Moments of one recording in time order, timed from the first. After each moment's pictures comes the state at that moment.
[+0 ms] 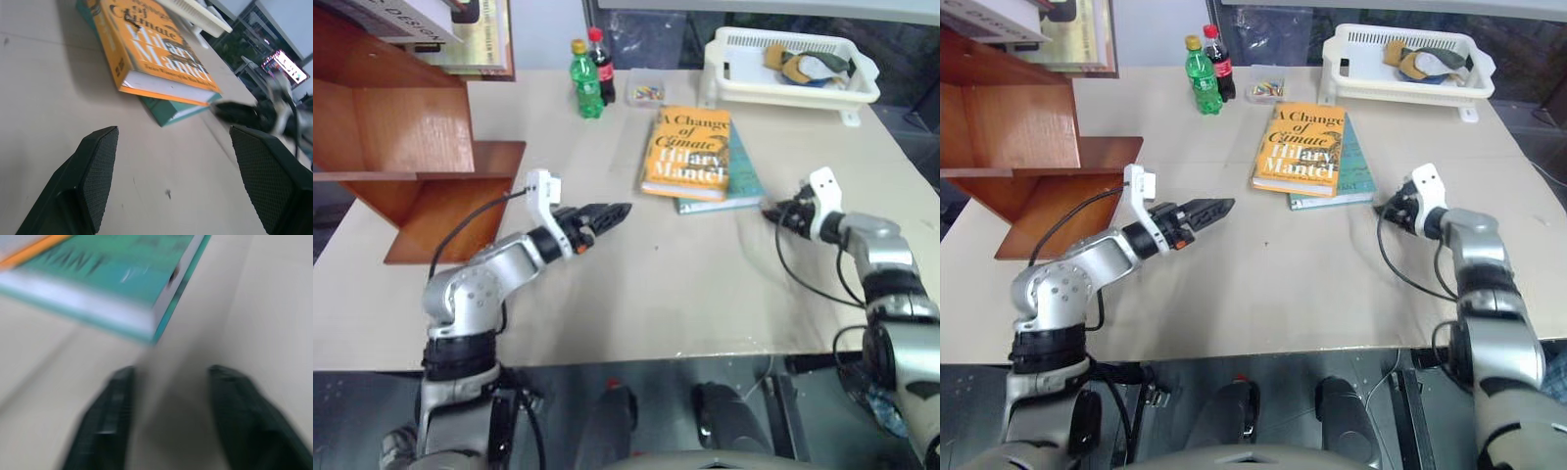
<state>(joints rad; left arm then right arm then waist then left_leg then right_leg) -0.49 0.44 0.23 -0.09 -0.89 0.97 -0.39 -0.67 -0.51 -0.13 0.63 0.08 0.31 0.86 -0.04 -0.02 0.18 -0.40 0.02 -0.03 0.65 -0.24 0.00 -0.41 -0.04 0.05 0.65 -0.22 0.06</state>
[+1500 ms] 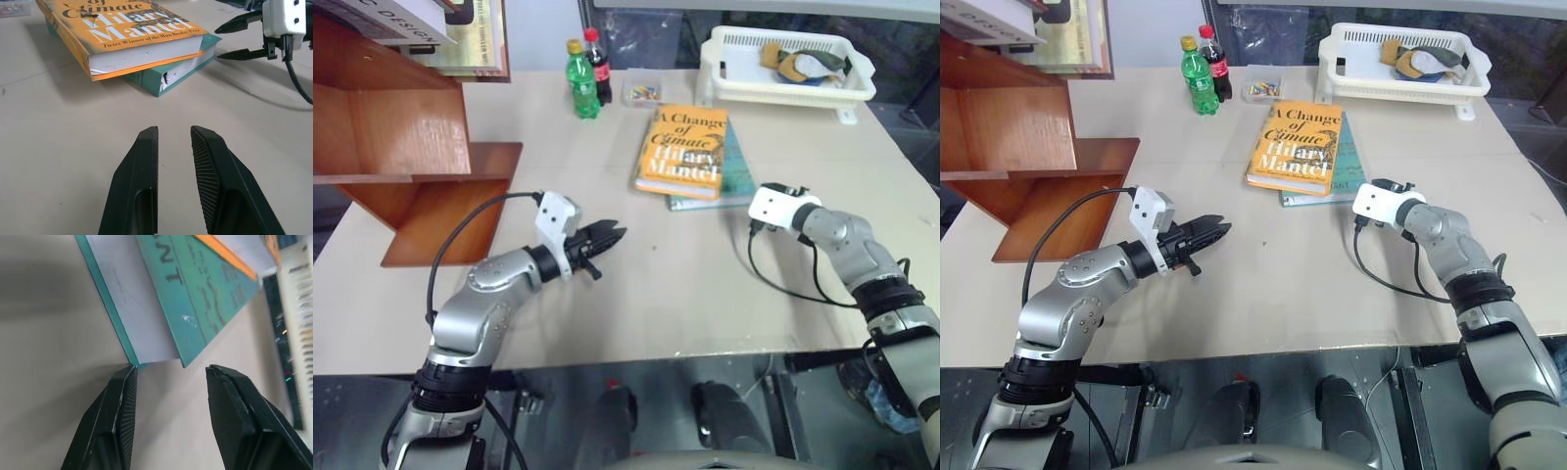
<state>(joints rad) -0.28 0.56 0.03 -0.26 -0.49 0.56 -0.65 -0.75 -0.60 0.30 0.63 -0.46 -0.19 0.43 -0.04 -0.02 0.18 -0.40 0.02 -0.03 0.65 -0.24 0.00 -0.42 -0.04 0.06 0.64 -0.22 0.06</state>
